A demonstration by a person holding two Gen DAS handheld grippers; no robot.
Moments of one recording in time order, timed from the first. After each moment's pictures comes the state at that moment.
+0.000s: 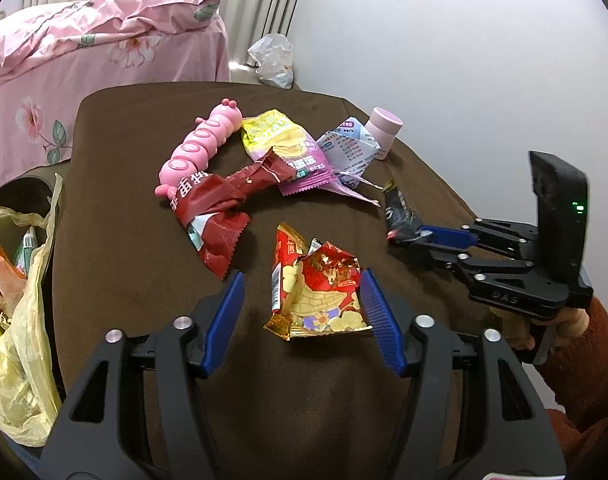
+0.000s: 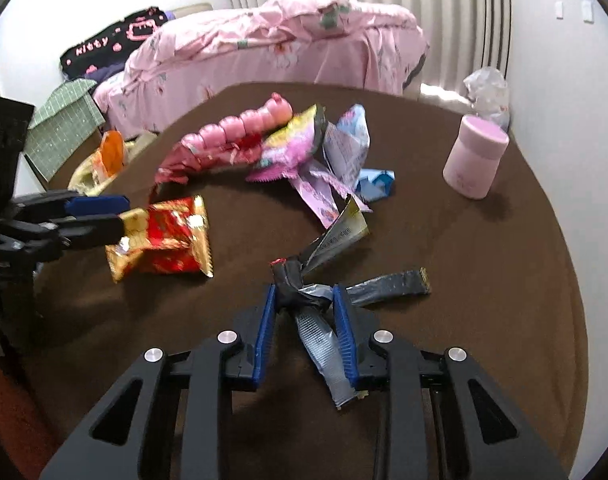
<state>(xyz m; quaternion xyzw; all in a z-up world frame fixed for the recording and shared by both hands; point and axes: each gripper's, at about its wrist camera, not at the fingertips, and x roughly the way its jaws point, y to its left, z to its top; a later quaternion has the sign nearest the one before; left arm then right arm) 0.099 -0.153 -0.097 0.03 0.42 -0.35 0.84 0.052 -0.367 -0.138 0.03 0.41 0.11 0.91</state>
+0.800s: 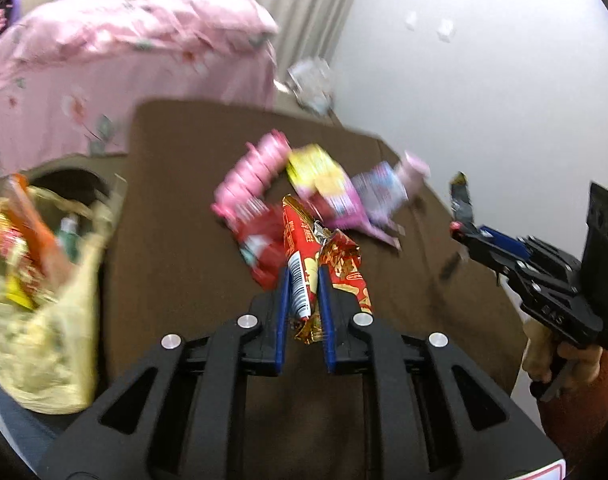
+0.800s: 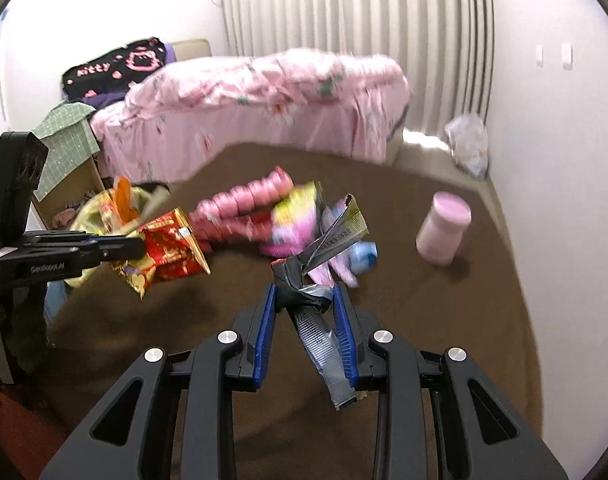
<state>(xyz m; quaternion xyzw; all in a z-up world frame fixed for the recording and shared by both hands) 0.094 -0.112 -0.060 -0.04 0.39 -0.28 0.88 0.030 -0.347 -0.060 0.00 0.32 0.09 0.94</state>
